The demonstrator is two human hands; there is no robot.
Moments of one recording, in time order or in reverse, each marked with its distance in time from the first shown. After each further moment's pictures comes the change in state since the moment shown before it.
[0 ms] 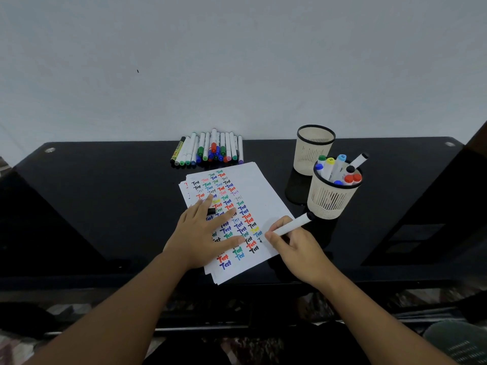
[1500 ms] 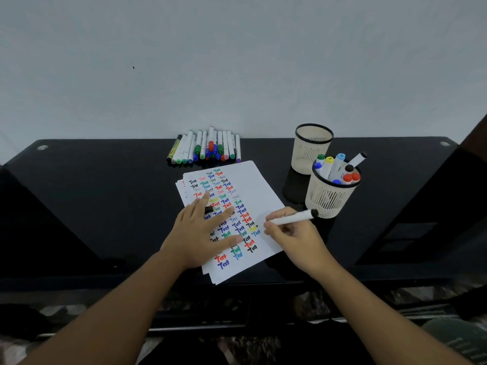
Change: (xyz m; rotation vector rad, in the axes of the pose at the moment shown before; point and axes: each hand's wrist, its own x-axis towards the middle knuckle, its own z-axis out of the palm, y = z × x) left_hand 0.000 -0.001 0.000 -0.007 -0.001 0.011; right_hand 0.010 0.001 -0.001 0.277 0.109 0.001
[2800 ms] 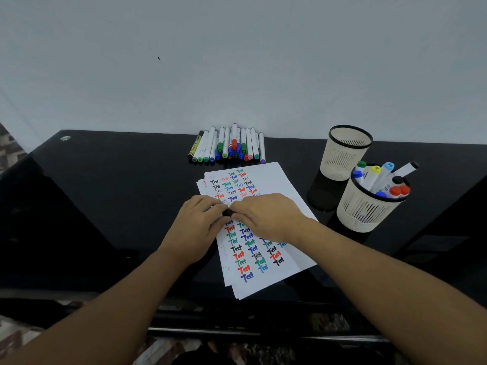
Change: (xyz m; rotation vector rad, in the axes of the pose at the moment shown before) left_hand 0.011 -0.053 0.003 -0.049 0.558 0.243; right_hand 0.101 -0.055 0.077 -1.189 -0.531 -0.491
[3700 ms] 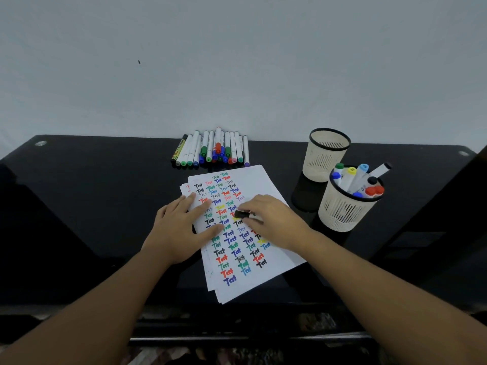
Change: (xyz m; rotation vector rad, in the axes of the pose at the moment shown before) left_hand 0.012 0.006 -0.008 0.038 -0.413 -0.379; right_hand -0.032 0.039 0.026 0.287 0.208 0.110
